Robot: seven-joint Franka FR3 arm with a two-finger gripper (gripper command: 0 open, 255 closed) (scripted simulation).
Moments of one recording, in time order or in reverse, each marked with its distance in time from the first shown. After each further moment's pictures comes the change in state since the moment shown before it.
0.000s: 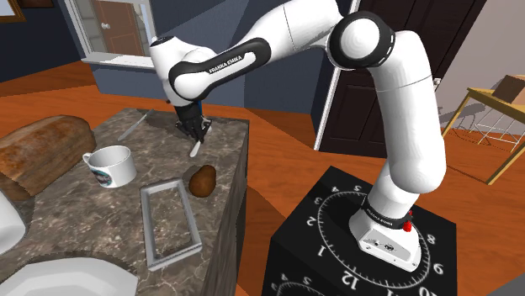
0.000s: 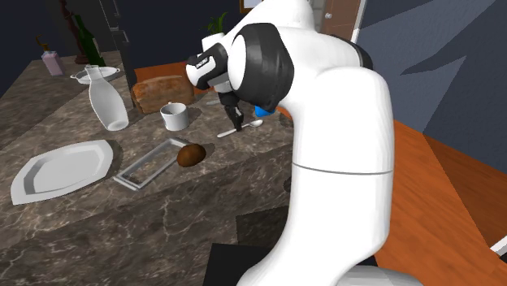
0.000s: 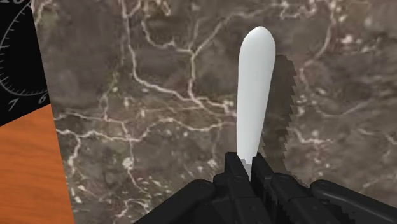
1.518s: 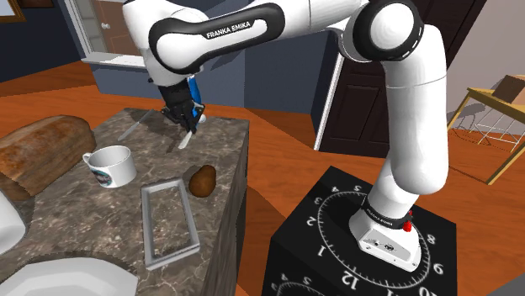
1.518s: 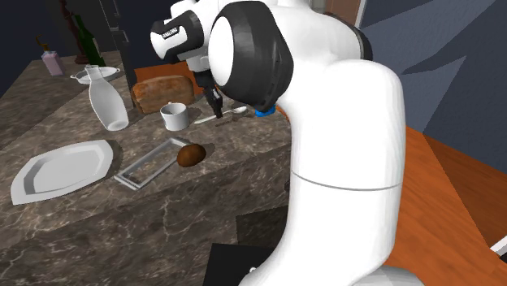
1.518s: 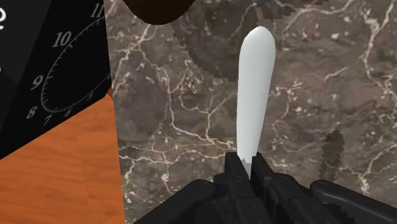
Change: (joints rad) arm 0.068 -0.121 0.058 0.042 0.058 -0.173 0.066
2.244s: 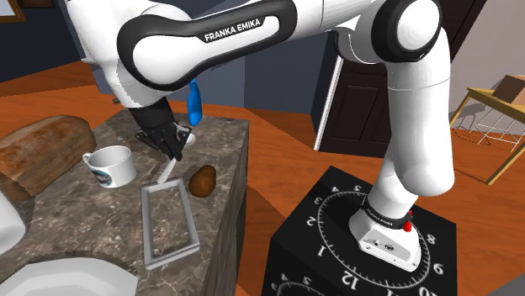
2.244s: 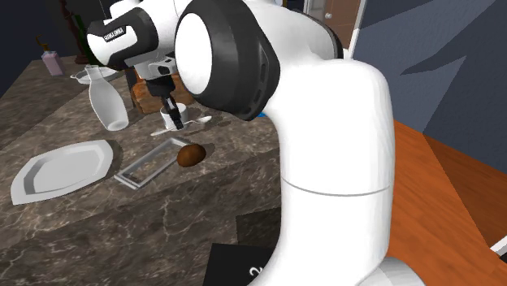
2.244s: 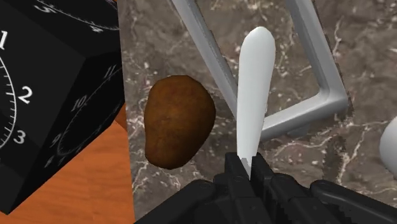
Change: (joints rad) arm 0.153 -0.020 0.073 -0.025 0.021 -0.035 0.219
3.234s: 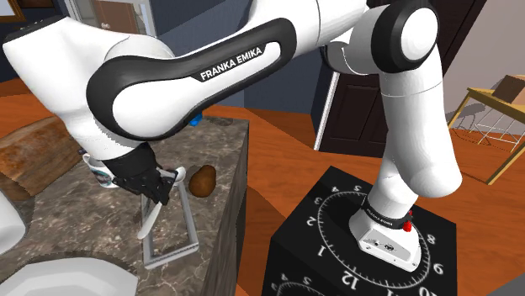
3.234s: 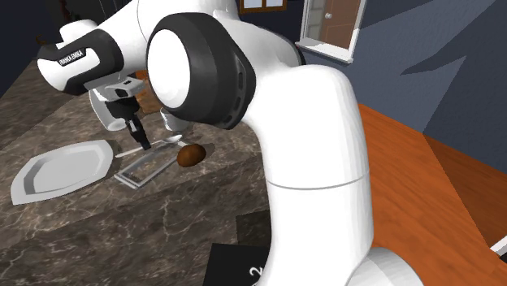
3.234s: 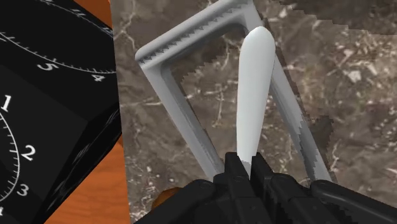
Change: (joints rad) arm 0.151 0.084 0.036 0.017 -0.024 0.027 0.194
